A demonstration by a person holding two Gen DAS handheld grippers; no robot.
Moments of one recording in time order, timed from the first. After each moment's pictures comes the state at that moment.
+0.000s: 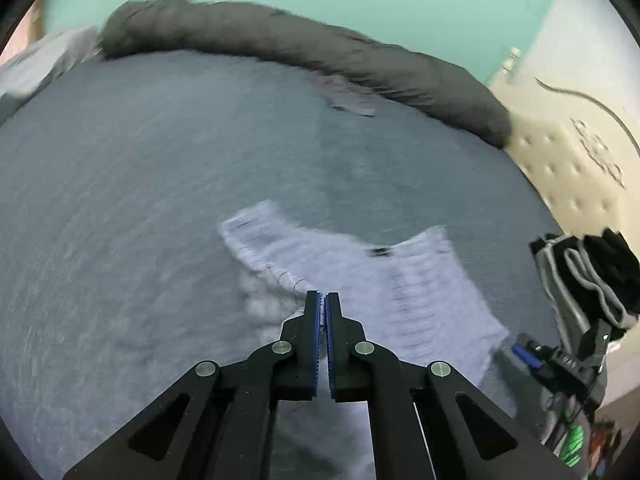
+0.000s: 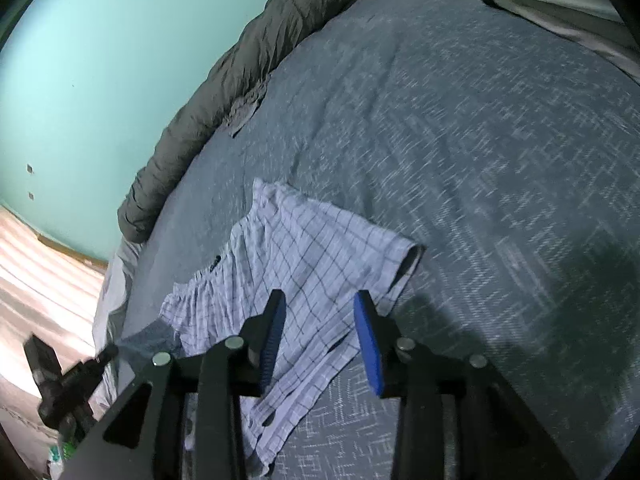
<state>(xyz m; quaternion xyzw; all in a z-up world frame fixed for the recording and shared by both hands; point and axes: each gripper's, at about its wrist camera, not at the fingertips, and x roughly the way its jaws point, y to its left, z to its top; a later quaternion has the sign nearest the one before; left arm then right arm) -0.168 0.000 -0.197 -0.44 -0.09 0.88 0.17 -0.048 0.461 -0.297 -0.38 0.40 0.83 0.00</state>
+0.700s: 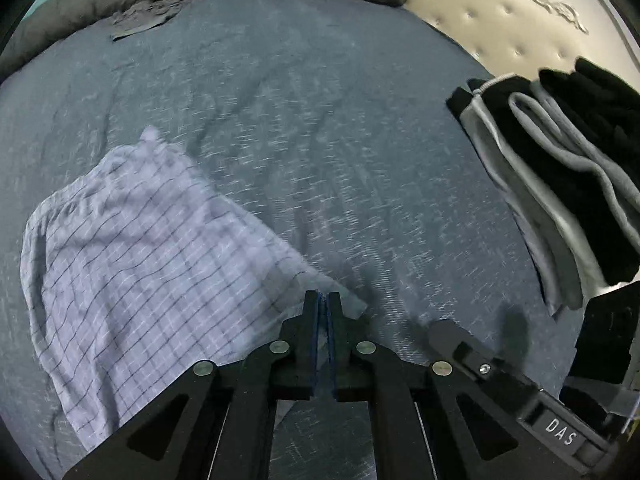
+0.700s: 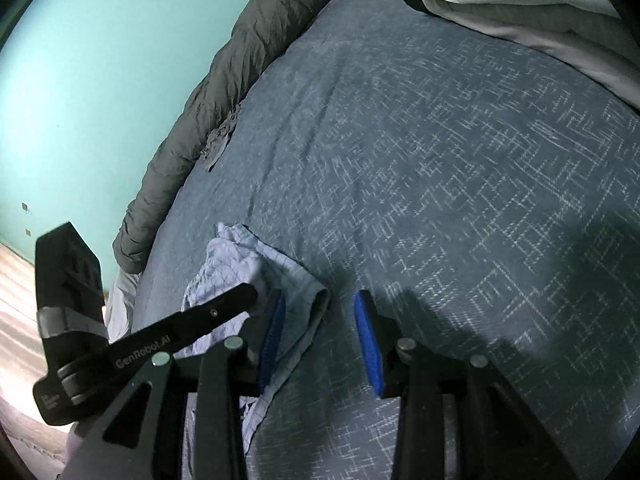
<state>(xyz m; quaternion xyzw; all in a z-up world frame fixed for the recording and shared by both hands) -0.173 0.291 -0.265 -0.54 0.03 0.79 0.29 -0.025 0.524 -0.305 -0.37 0.43 0.82 0.03</state>
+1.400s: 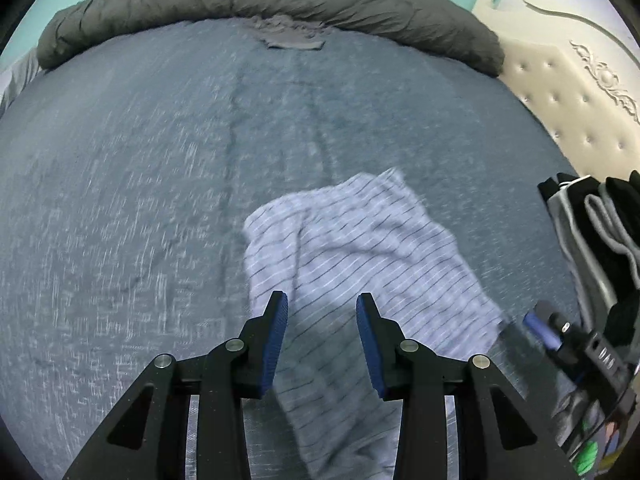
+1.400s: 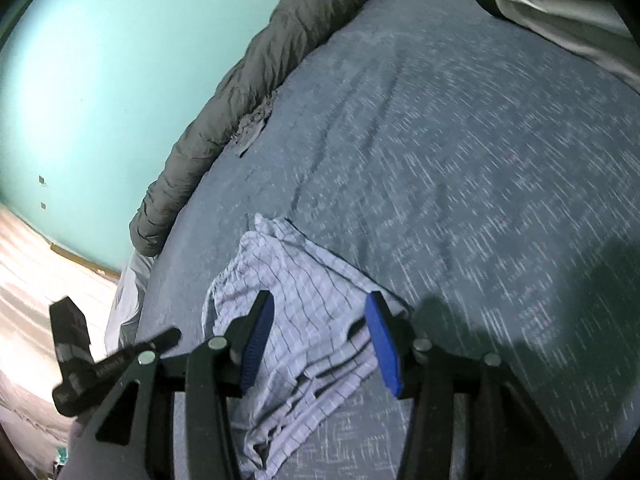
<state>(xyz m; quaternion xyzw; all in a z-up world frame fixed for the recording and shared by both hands) -0.226 0.125 -0.250 -0.52 -0.01 0.84 0.18 -0.070 0.492 -0.299 -0.36 0.41 0.84 -0.02</state>
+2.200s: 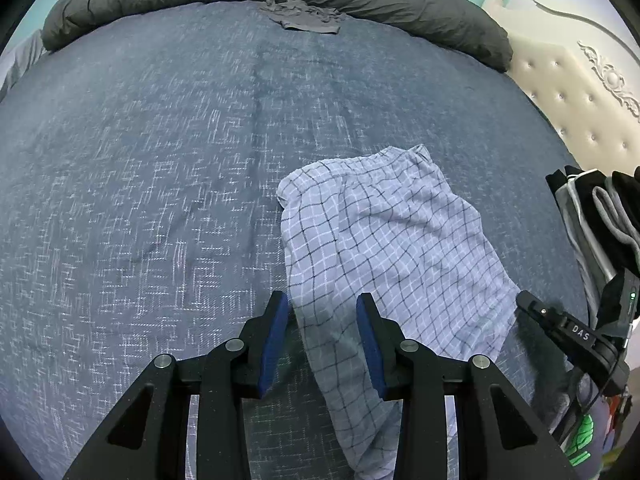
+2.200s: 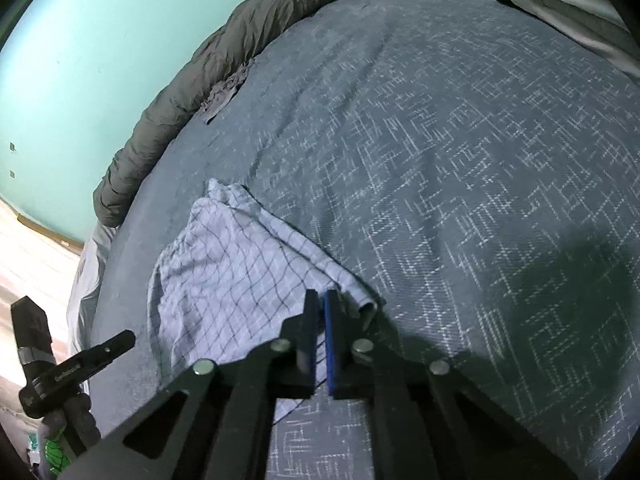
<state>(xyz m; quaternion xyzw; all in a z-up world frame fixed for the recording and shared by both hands) -0.221 0.095 -0.272 -0.53 -0.02 0.83 0.18 -0.082 0.484 -0.326 -0.41 0.36 0.84 0.01</state>
